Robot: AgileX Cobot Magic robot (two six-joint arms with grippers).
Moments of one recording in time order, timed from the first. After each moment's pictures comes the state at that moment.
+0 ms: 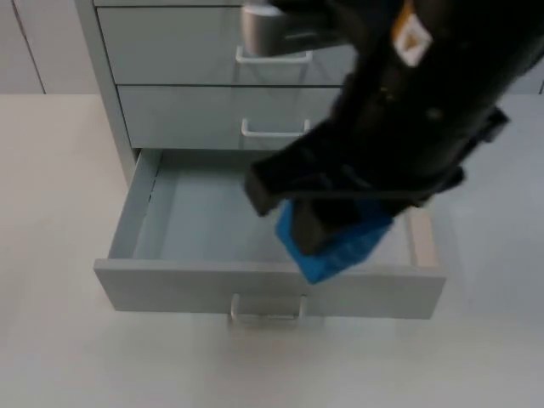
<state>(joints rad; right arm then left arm) 0.93 1.70 -1.27 -0.10 0.86 0.43 0.04 0.77 -0.66 -0.37 0.72 0.38</state>
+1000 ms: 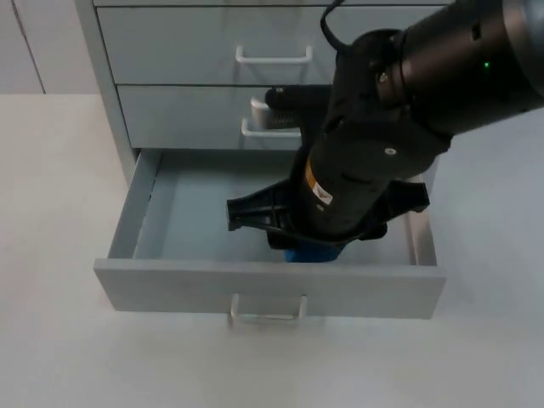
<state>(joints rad) 0.87 2.08 -1.32 -0.66 0.55 1.22 0.04 0.77 -0.66 -0.37 0.73 0.38</state>
